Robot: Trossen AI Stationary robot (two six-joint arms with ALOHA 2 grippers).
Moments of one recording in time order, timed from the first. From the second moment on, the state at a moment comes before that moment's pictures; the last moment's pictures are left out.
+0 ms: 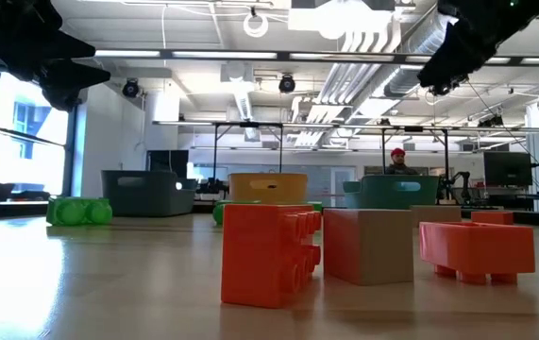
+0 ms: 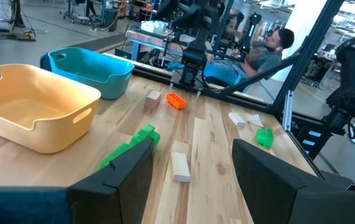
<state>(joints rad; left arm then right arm) -0.08 0.00 0.16 -0.27 -0.27 -0.29 -0.09 0.68 0.73 -0.68 0.42 0.13</state>
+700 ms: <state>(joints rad) -0.08 0.00 0.16 -0.27 -0.27 -0.29 -0.09 1.15 0.76 -0.74 0.29 0.12</state>
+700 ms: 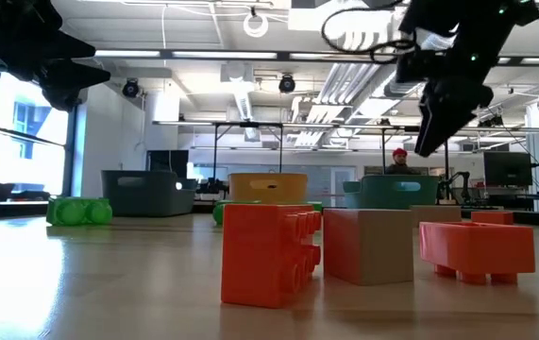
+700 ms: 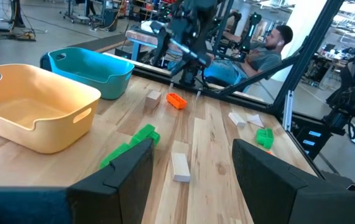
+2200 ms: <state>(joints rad) -0.08 0.00 0.16 -0.32 -0.30 -0.29 -0.19 1.52 0.76 -0.73 0.13 0.12</state>
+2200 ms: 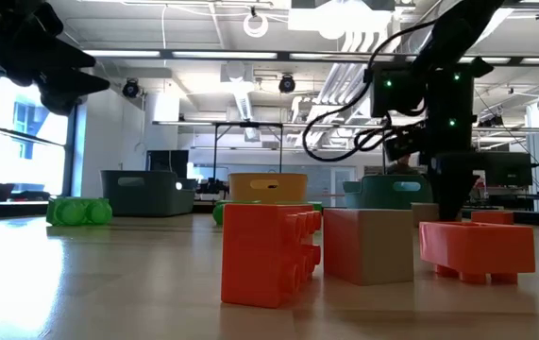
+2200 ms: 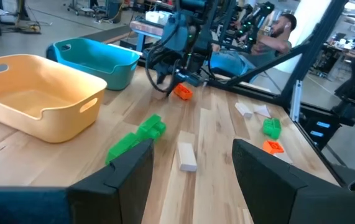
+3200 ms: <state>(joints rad) -0.08 0.35 0.37 -0.40 -0.58 -0.39 -0.42 1.18 0.76 -0.33 0.37 0.09</state>
